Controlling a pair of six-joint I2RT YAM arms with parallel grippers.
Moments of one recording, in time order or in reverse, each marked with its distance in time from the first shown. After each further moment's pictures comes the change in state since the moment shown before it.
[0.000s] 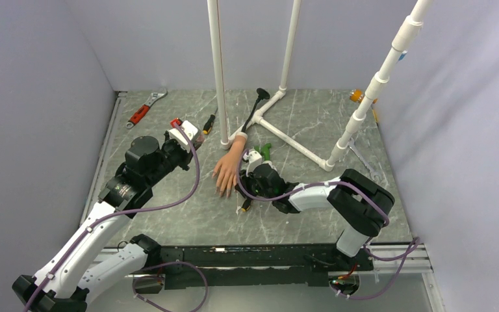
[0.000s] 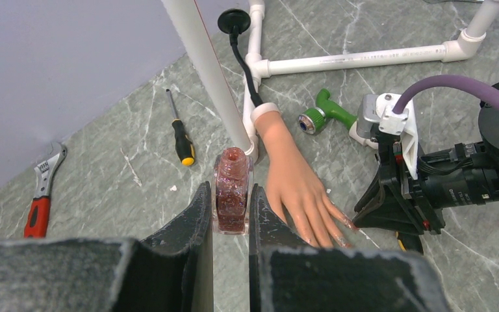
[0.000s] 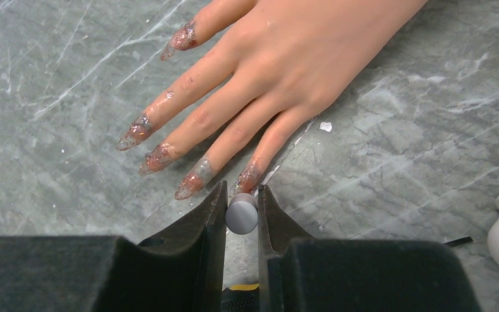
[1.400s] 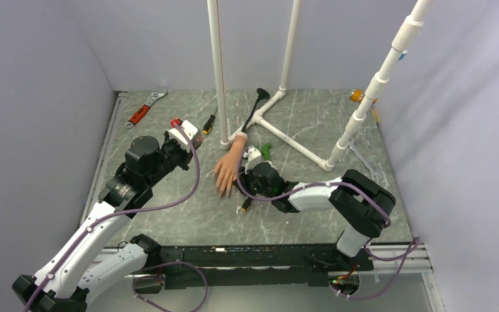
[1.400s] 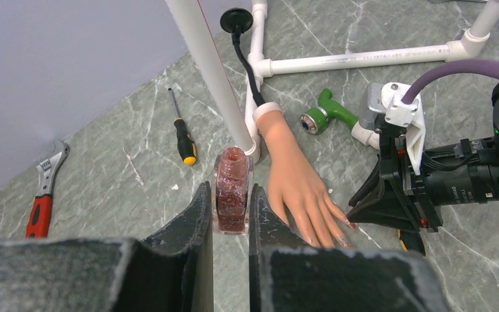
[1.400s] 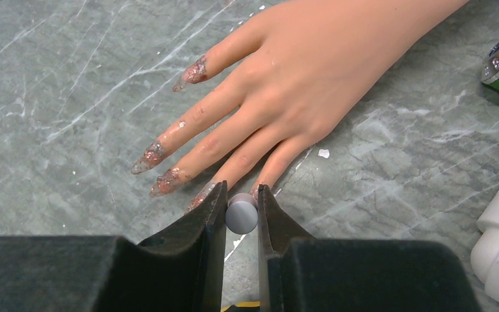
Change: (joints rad) left arm 0.000 0.000 0.000 0.000 -0.008 0.000; right arm 0.008 -0.016 0.015 0.025 0.035 -0.019
